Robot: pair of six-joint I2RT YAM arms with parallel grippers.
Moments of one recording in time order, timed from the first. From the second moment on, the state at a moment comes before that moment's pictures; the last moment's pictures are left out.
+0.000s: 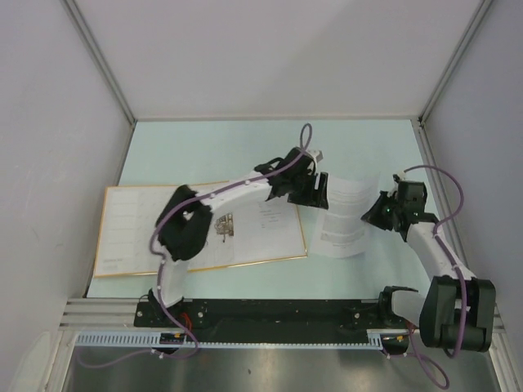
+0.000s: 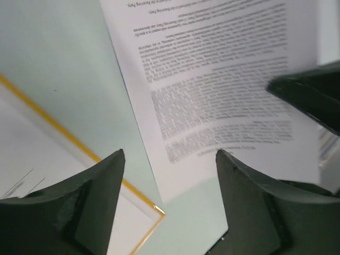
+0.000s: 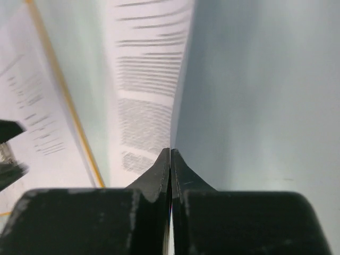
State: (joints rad) left arm -0.84 2.09 1.64 -0.40 0.23 -0.56; right arm -0.10 1.16 0.59 -0.32 -0.32 0.43
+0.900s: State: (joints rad) left arm -0.40 1.13 0.93 -0.61 -0.04 -0.46; right arm 0.47 1.39 0.84 0.12 -0.54 0.65
